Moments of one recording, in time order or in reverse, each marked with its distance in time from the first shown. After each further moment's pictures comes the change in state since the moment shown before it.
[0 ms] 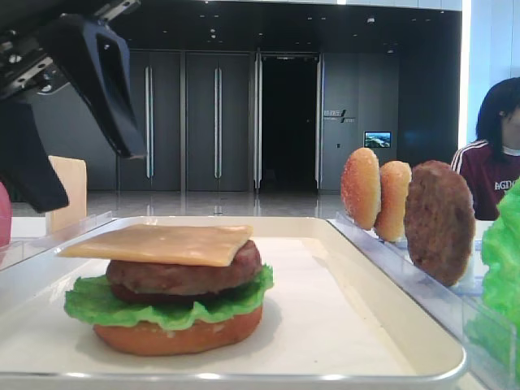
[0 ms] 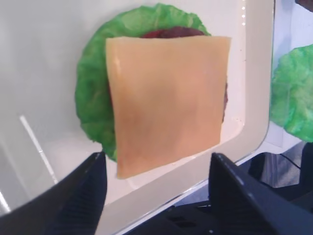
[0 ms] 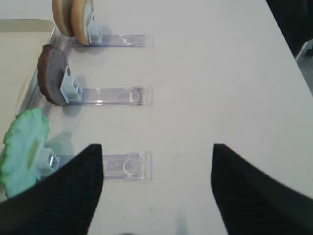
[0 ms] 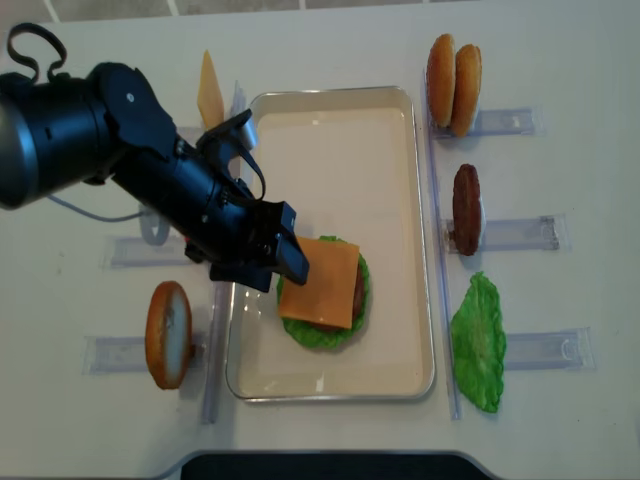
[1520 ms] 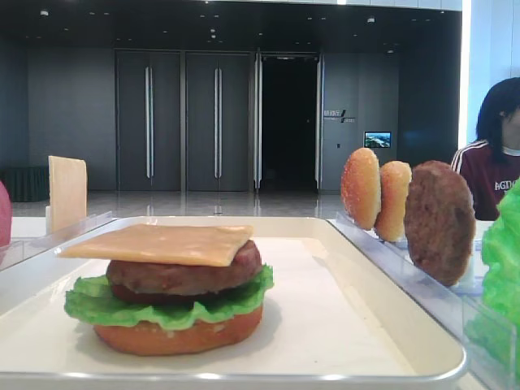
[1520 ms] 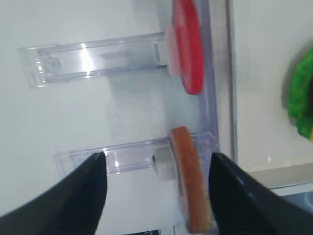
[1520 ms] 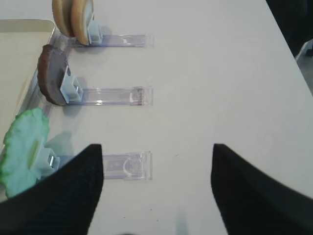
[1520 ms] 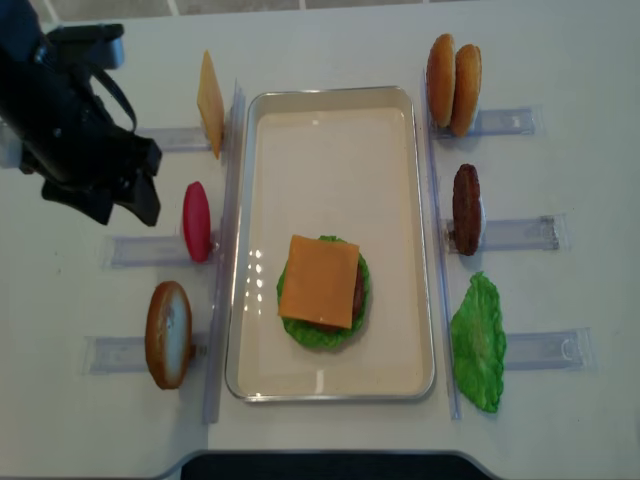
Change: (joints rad) left arm 0.290 -0.147 -0.232 0.605 0.373 -0.183; right arm 0.000 0.000 0.000 0.000 0.000 0.000
